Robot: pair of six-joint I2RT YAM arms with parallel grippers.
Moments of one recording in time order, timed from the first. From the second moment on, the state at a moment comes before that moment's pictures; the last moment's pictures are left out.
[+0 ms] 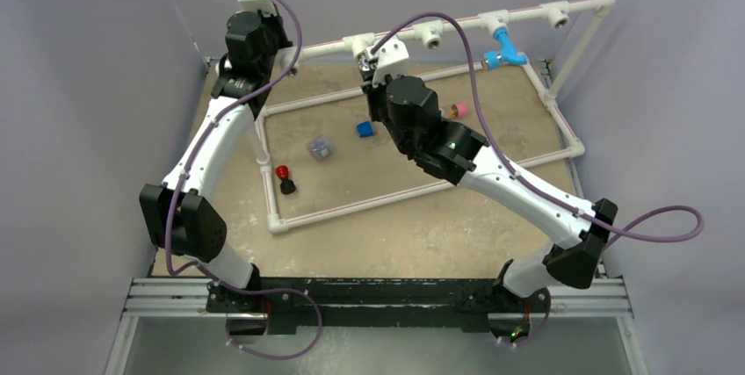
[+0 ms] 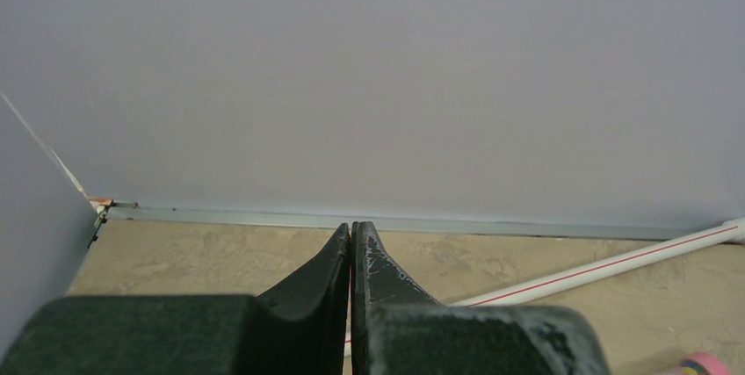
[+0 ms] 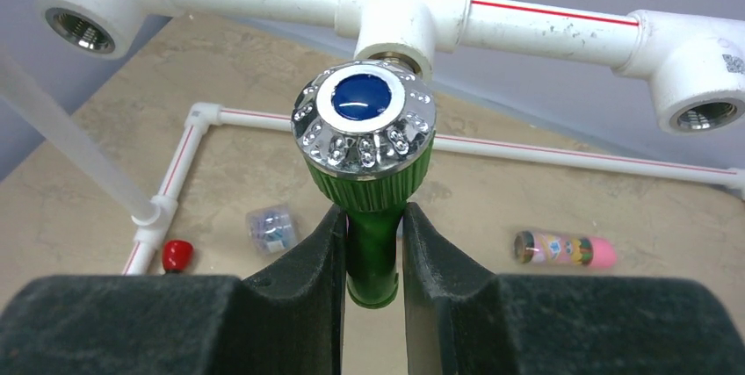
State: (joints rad) left arm -0.23 1.60 1.58 -0.01 -0.19 -0.13; right arm 0.96 1.49 1.61 -0.26 0.60 0.02
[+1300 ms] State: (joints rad) left arm -0.23 1.60 1.58 0.00 -0.18 -0.13; right arm 0.82 1.33 1.10 0.34 0.36 1.25
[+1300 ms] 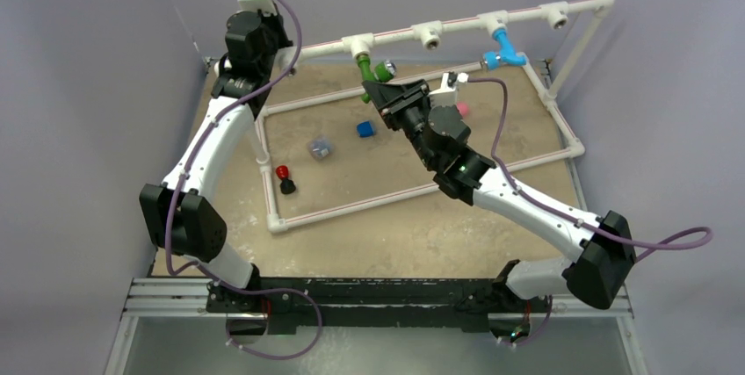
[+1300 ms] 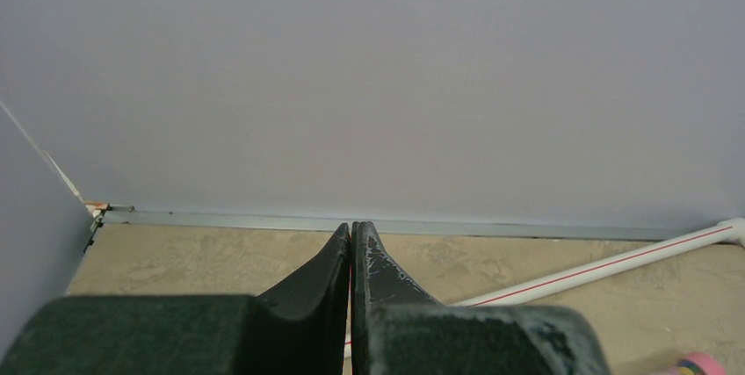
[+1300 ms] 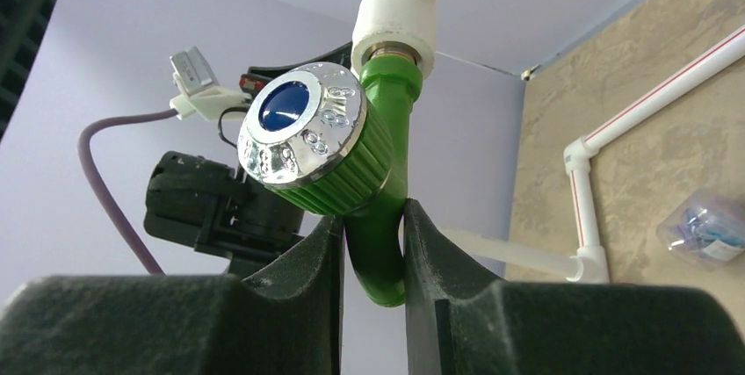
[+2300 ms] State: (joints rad) left arm -0.24 1.60 1.59 -0.03 -0.15 -0.15; right arm 0.81 1.40 1.18 0.36 0.41 1.13
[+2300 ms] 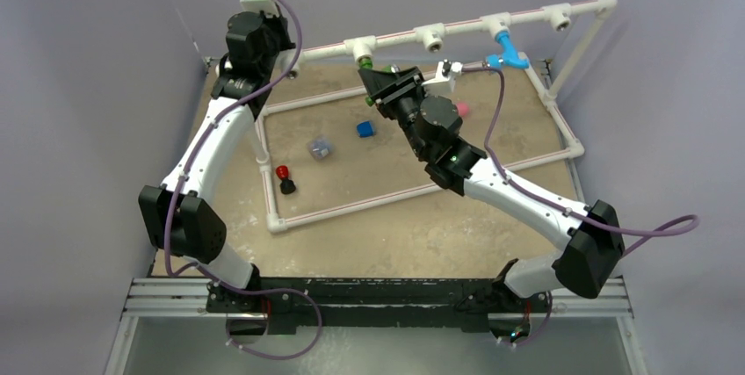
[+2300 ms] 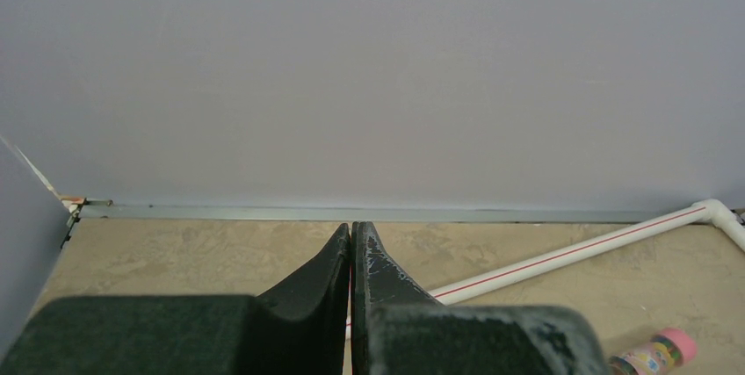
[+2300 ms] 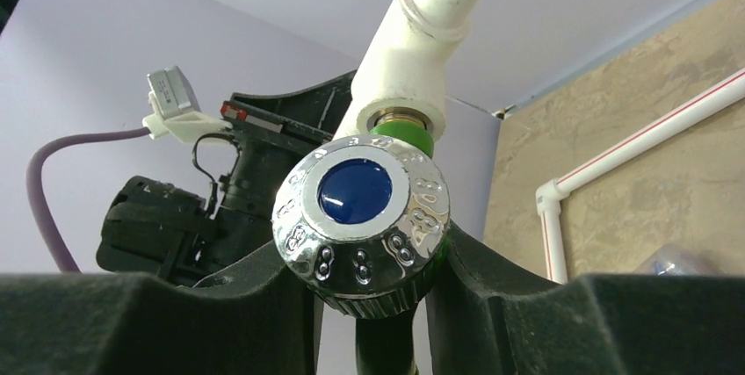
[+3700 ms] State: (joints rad) left arm -0.24 1.59 1.59 -0.04 -0.13 -0.15; right arm 0.79 1.45 1.07 0.61 0.24 1.75
